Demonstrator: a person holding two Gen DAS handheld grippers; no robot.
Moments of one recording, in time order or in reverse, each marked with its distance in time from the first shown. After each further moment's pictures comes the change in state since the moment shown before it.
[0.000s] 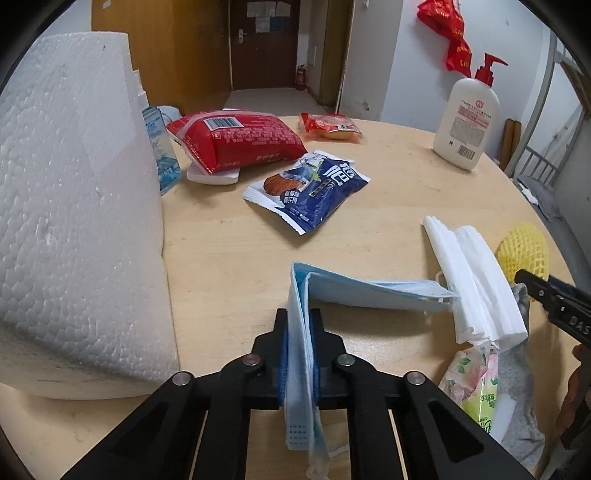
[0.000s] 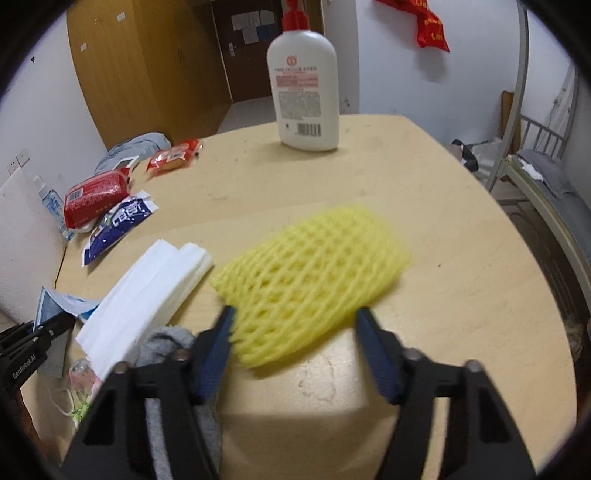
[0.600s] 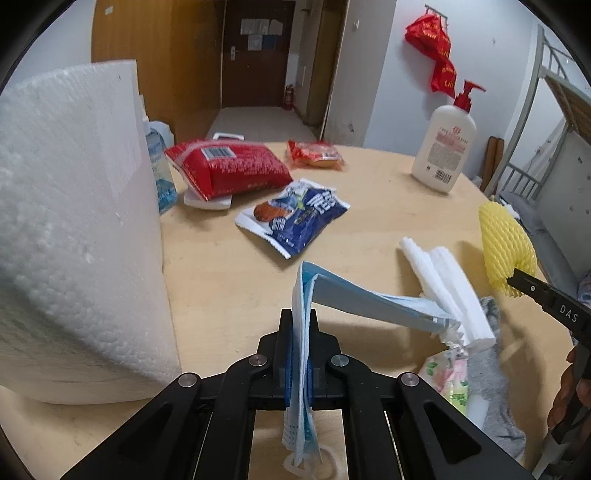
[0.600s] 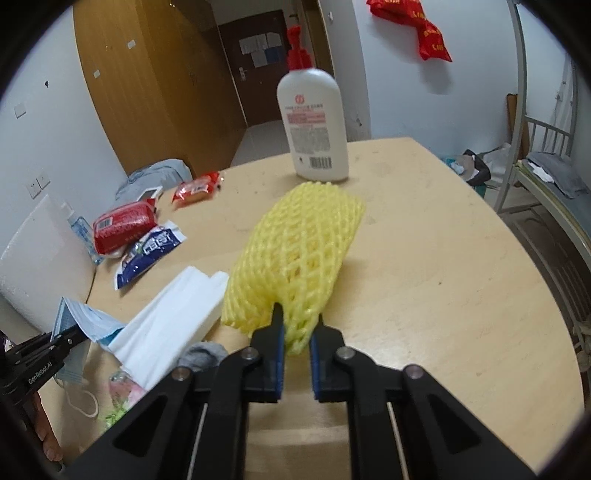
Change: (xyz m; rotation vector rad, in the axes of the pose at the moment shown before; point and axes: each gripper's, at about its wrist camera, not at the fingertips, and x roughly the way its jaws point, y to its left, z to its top) left arm -0.026 0.000 0.001 -0.001 -0.095 -0.068; right arm -0.026 -0.003 0.006 0.033 -0.103 0.096
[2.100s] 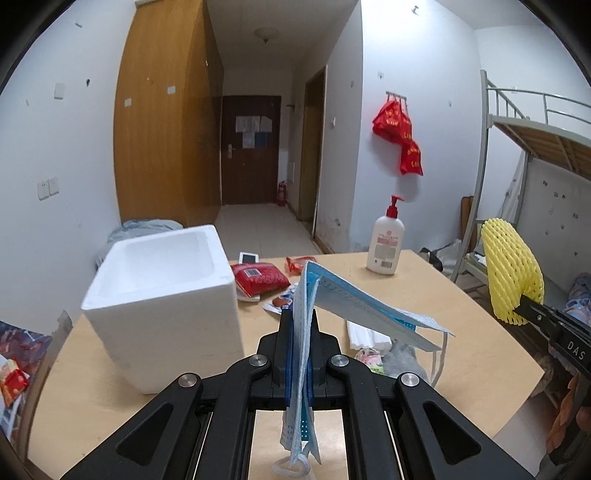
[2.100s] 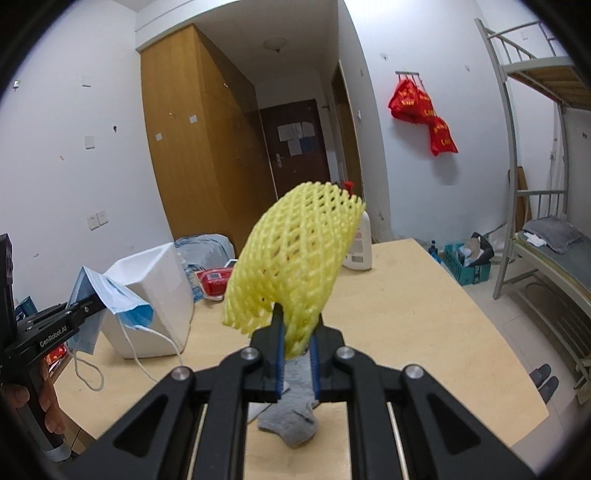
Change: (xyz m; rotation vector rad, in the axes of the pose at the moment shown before) left arm -0.213 -0.007 -0.050 0.079 -0.397 0.004; right arm -0.190 0.048 -0.056 -0.079 -0.379 0.088
